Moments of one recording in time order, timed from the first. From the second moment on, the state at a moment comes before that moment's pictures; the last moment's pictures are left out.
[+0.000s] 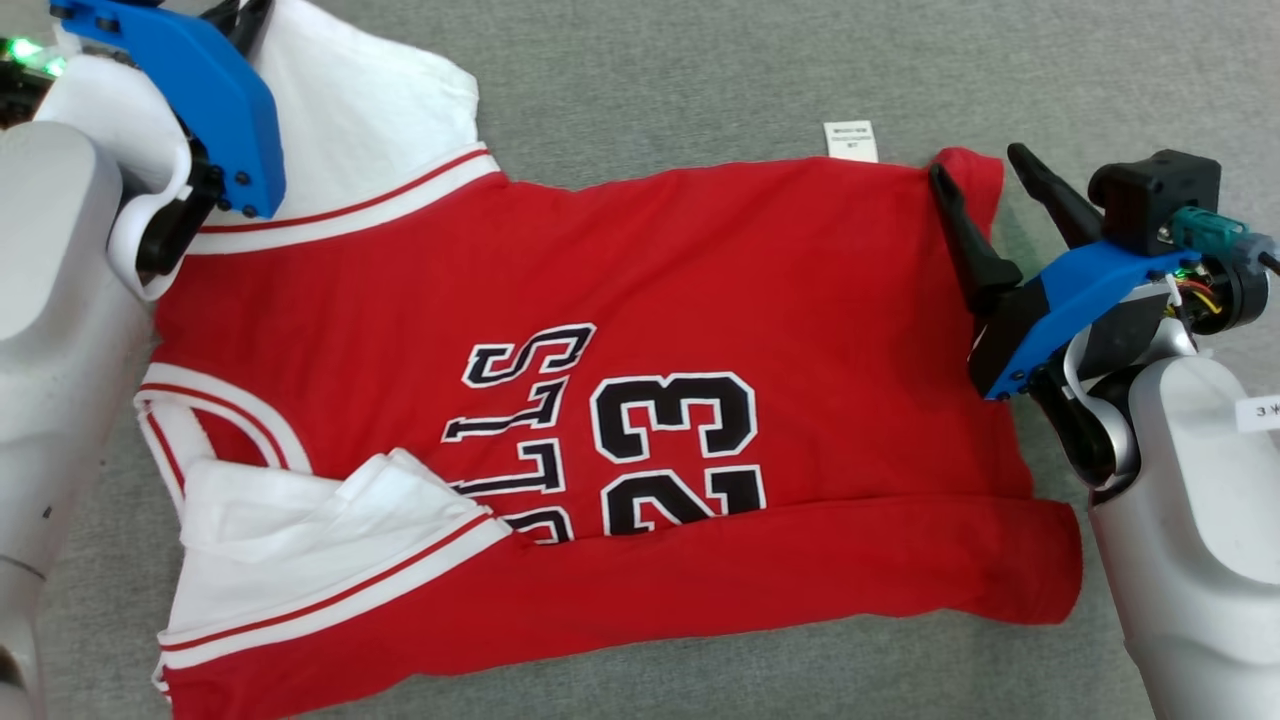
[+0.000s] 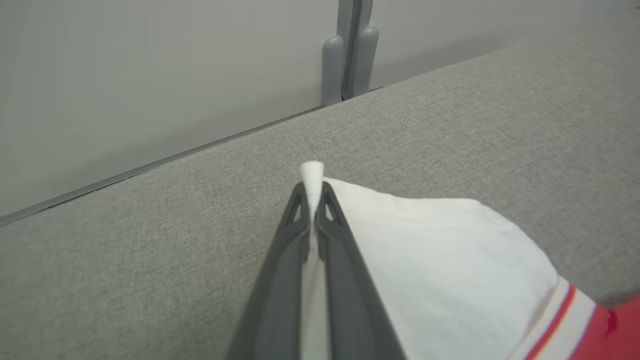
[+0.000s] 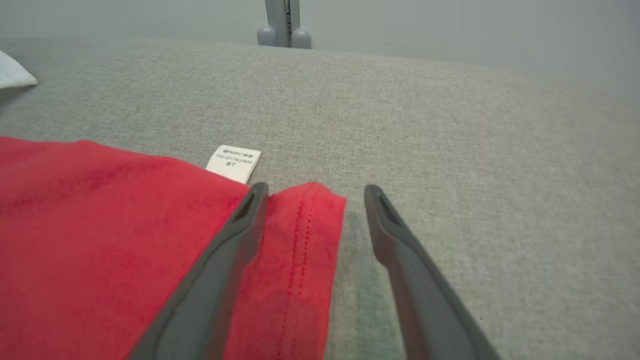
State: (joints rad) left arm -1.16 0.46 -0.76 0.80 -0.73 -0.13 0.23; right arm -0.63 -0.17 0.10 0.34 0.22 0.13 0.16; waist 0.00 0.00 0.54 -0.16
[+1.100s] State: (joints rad) left arm -0.99 0.47 -0.84 0.59 -0.86 -0.12 -0.06; right arm -0.60 -0.26 0.13 0.53 0.23 0.13 -0.06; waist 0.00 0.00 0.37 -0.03
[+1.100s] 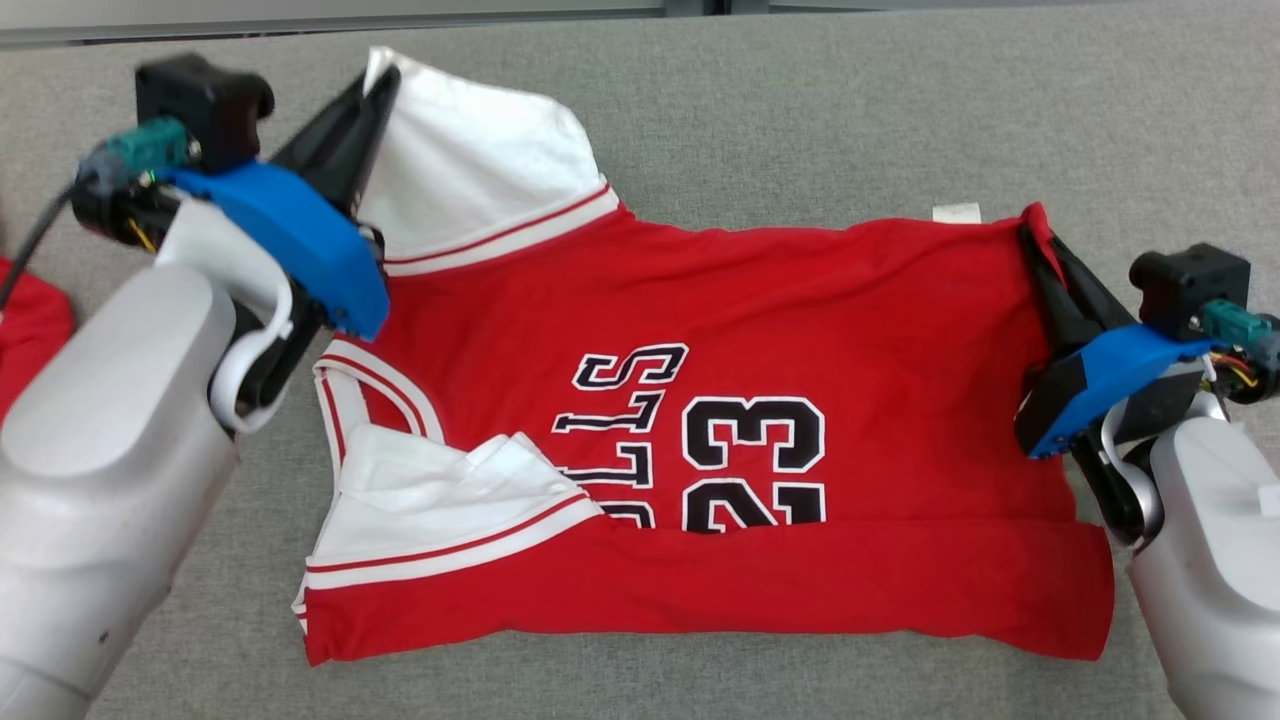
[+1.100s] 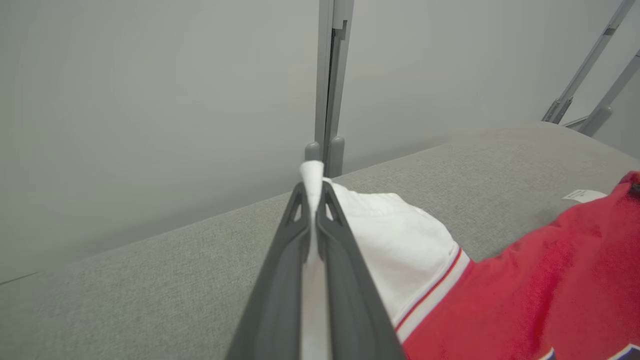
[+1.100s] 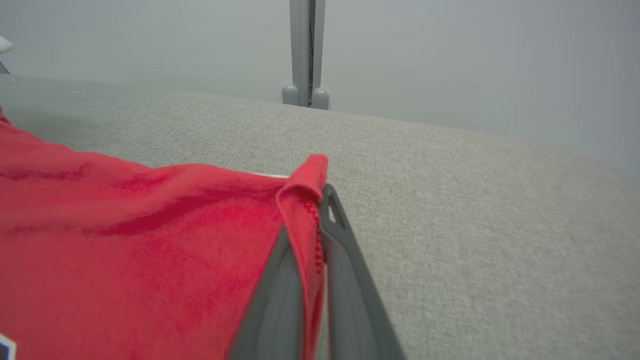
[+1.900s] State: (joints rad) left arm -0.49 0.65 -0.81 0.13 -0.97 0.11 -0.16; right arm -0.44 -0.29 0.19 0.56 0.24 0.13 -0.26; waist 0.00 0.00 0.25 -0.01
